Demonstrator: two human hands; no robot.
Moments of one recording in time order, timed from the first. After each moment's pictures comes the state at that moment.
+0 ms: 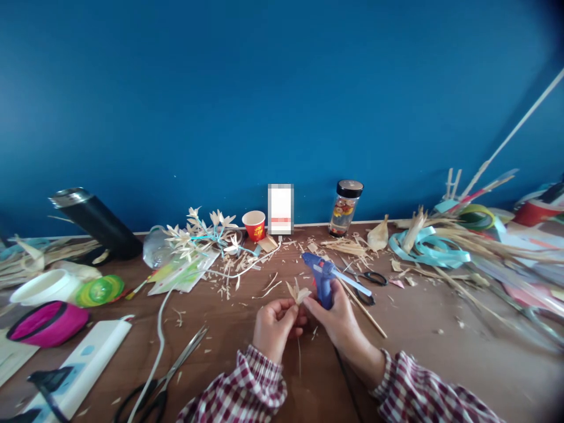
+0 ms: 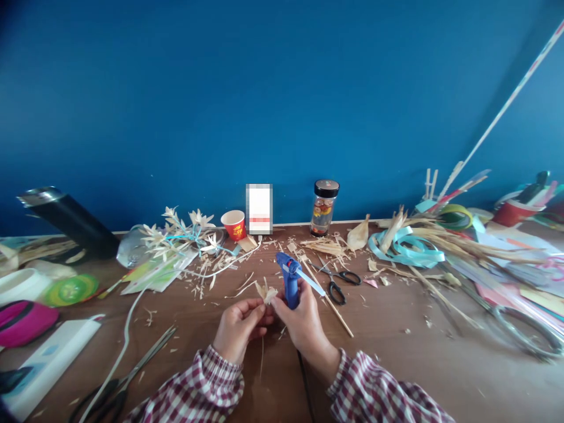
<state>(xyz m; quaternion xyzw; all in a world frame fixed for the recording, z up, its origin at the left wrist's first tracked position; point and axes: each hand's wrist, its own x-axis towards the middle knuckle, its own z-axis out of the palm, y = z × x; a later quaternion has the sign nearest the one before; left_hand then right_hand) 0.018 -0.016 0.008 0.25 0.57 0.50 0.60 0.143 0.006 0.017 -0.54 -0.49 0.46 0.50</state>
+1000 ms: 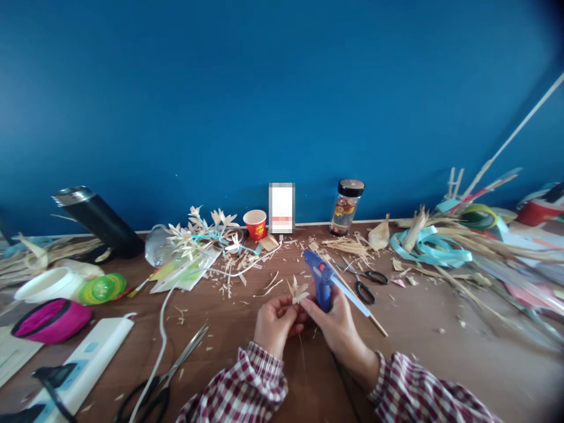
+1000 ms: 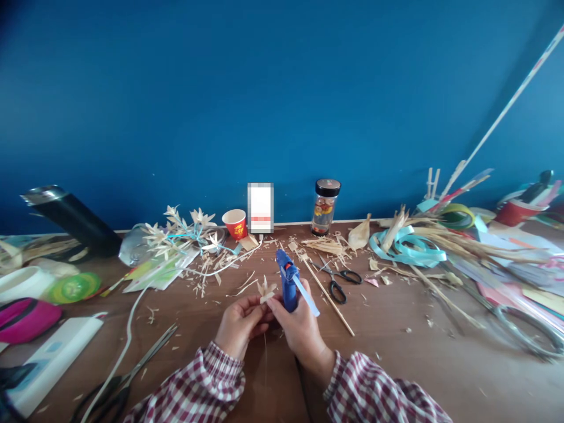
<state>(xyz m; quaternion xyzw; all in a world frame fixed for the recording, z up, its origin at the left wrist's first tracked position) 0.018 -0.012 0.007 0.21 0.56 0.50 0.62 0.136 0.000 0.004 -0.52 -0.47 0.49 0.52</state>
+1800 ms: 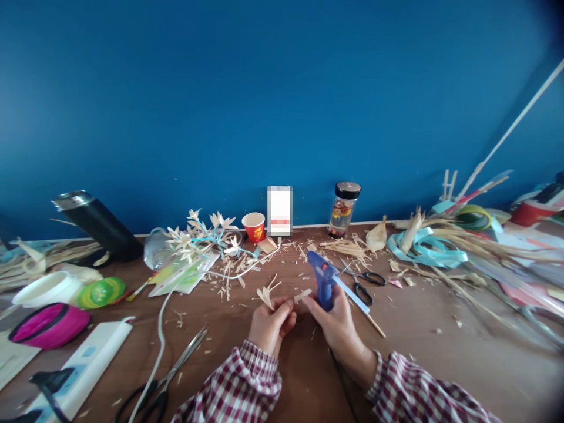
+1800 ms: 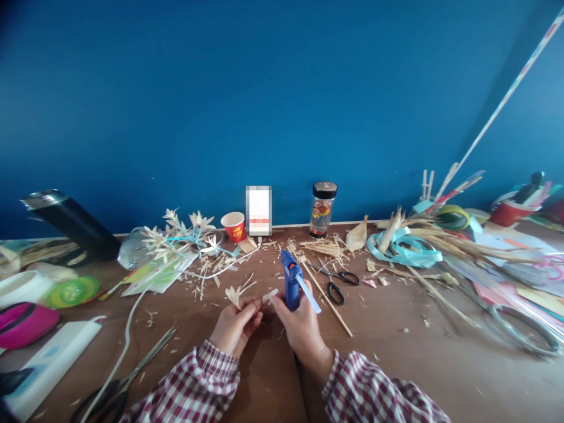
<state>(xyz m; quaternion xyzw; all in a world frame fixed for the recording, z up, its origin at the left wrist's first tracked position) 0.013 -0.007 0.017 0.12 0.51 0.55 0.65 0.139 0.004 -0.003 -0.53 -0.48 0.43 0.55</state>
